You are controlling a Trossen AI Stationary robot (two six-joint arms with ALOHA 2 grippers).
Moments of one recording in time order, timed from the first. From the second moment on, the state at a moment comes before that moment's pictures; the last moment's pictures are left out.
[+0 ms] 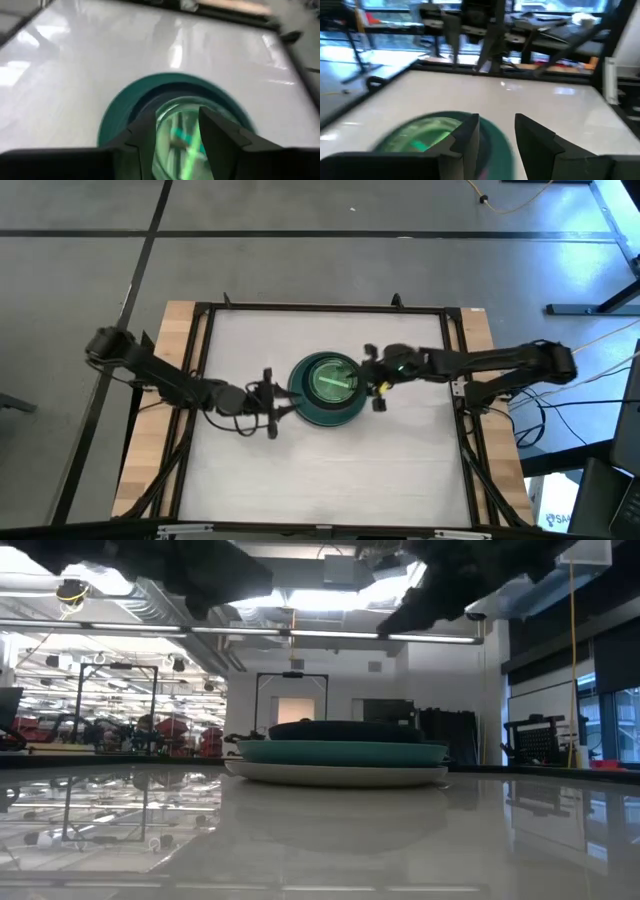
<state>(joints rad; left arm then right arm) -0.32 1.27 0.52 0.57 -0.51 -0.13 -0.04 1.28 0.82 -0.08 -0.09 -0.22</state>
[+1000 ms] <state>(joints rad) -0.20 0.69 0.01 0.77 -0.36 -0.08 -0.31 0.43 0.21 0.13 -0.17 -0.03</state>
